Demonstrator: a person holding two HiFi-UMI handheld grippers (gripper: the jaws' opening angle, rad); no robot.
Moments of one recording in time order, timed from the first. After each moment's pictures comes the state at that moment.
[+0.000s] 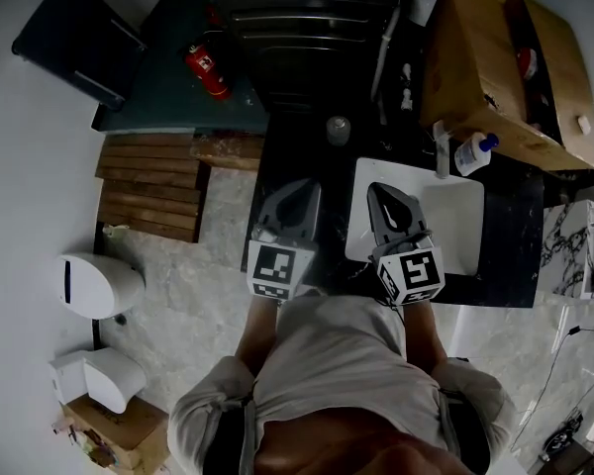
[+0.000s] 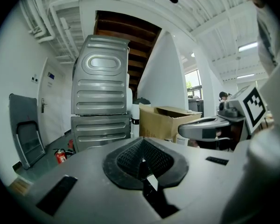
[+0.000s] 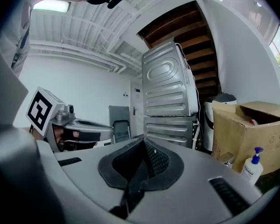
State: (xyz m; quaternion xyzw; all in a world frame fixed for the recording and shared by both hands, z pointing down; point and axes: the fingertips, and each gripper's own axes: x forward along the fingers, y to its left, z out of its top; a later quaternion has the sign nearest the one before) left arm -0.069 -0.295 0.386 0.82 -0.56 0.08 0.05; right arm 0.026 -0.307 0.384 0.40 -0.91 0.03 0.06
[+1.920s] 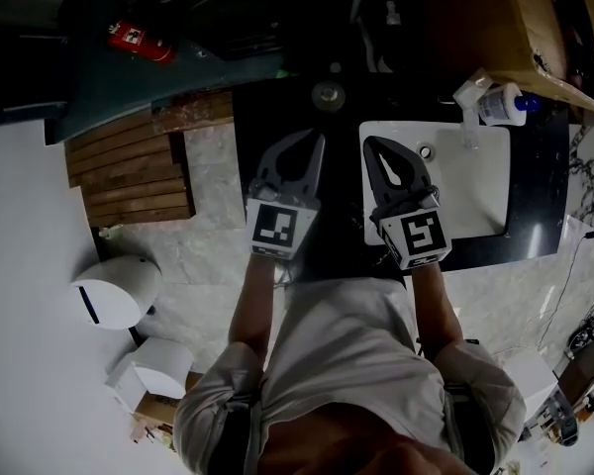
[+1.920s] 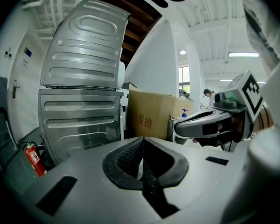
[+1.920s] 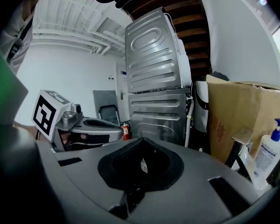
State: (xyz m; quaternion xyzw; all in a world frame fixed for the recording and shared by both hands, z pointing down) left arm -0.073 -0.427 0.501 0.88 -0.44 0.12 0.10; right arm -0.002 -0.415 0.491 0.45 -0.87 0.10 0.14
